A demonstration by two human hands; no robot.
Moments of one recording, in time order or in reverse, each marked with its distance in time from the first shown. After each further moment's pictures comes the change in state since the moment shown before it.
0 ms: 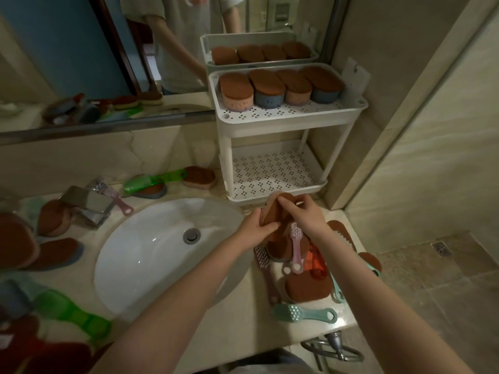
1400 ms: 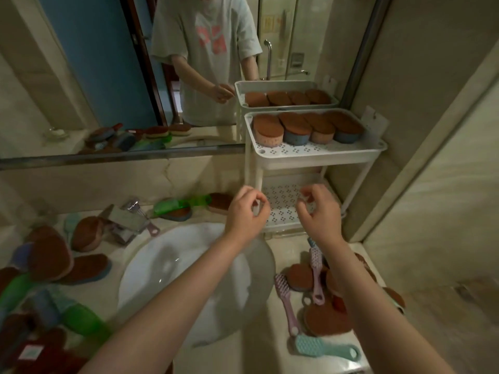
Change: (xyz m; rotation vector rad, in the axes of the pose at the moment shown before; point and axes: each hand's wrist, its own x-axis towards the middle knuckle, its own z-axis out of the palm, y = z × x) left_hand -0.028 0.053 -0.095 0.251 0.547 0.641; right_hand -0.013 -0.076 0.008 -0.246 0.393 -0.825
